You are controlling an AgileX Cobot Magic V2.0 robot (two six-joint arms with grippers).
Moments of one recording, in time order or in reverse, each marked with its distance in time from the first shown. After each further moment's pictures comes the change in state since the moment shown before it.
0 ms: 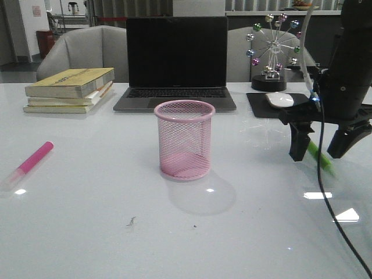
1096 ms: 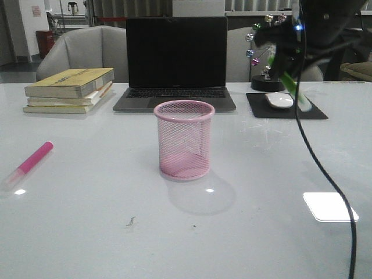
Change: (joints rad) left arm 0.000 0.000 0.000 0.000 0.000 0.000; right arm 0.116 -0.254 0.002 0.043 -0.263 -0.002
